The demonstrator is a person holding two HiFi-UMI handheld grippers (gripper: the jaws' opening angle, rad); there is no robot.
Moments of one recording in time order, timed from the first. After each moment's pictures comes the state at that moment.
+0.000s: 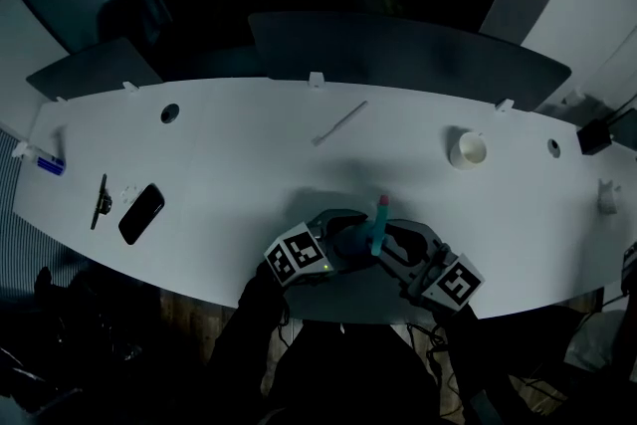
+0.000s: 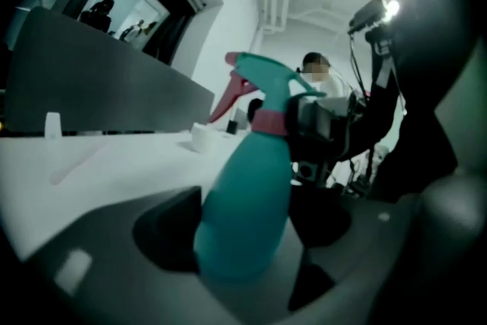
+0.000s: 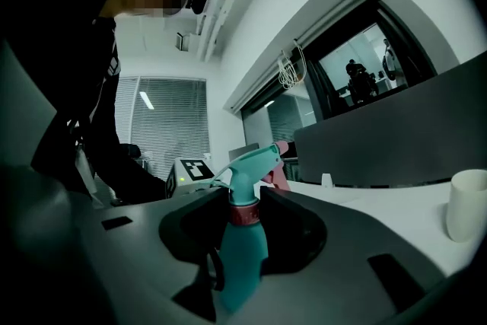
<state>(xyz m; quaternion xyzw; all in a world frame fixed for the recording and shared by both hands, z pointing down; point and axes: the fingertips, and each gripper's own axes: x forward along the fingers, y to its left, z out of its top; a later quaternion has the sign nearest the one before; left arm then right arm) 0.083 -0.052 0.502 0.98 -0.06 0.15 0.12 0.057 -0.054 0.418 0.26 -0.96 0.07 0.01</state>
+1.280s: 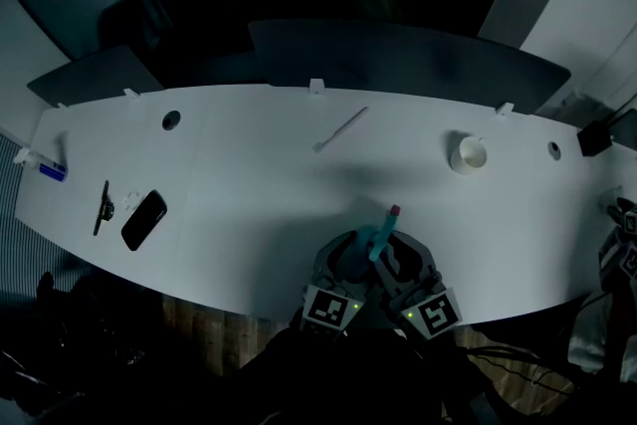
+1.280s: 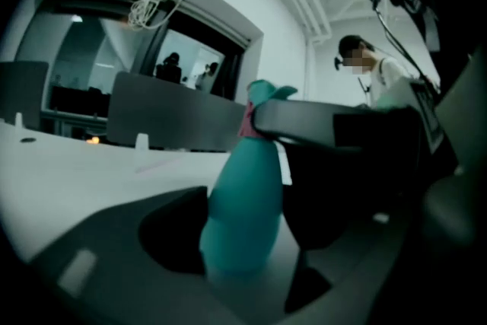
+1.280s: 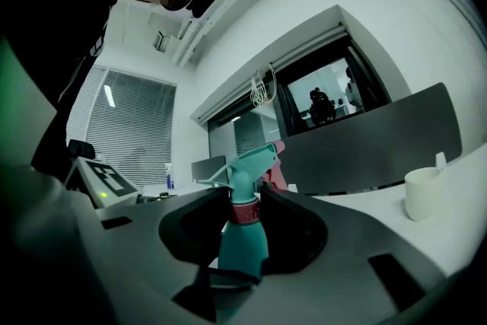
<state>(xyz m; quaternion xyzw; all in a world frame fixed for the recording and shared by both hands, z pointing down) 0.069 -0.055 0.491 0.91 -0.38 0.09 0.10 0.064 -0.054 0.419 0.41 -0.91 0.06 -0.04</state>
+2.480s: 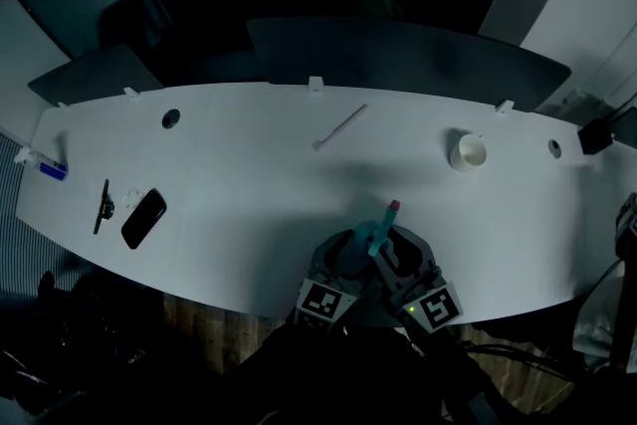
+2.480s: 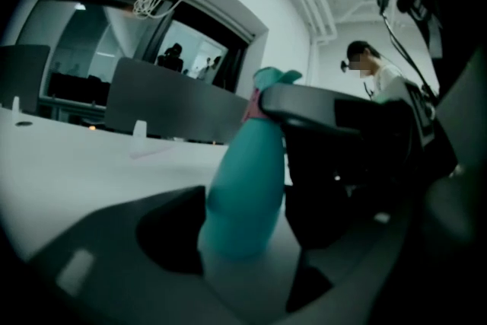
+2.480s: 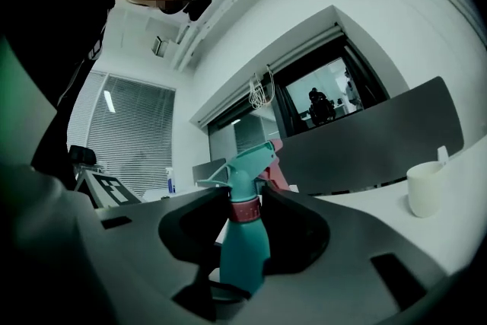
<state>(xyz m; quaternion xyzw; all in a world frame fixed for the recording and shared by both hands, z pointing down) 0.069 -0.054 0.509 0.92 -0.37 0.09 0.14 0.068 -0.059 0.423 0.41 -0.91 0.07 -0.05</state>
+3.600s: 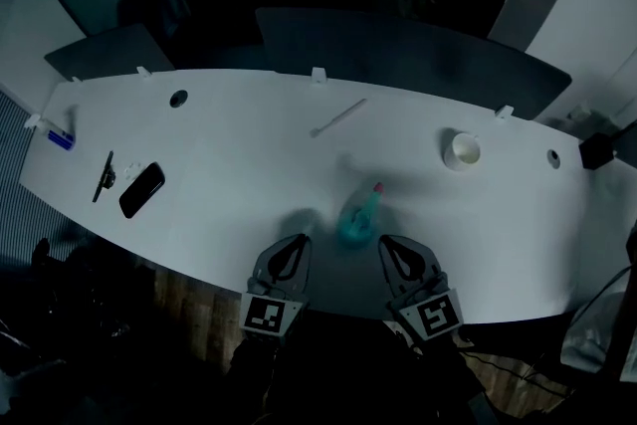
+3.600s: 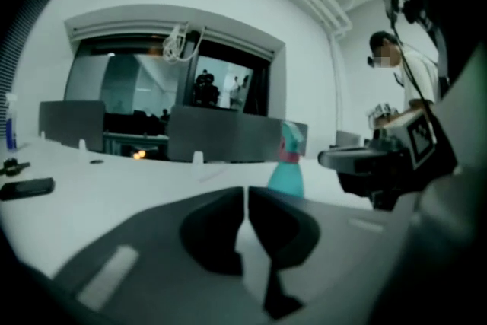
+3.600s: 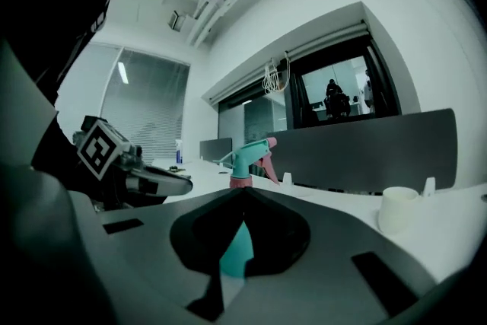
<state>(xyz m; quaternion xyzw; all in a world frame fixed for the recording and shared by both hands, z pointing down) -0.018 -0.024 0.454 0.84 -0.53 0.08 0.09 0.105 -0.024 0.426 0.39 -0.92 0.02 0.05</state>
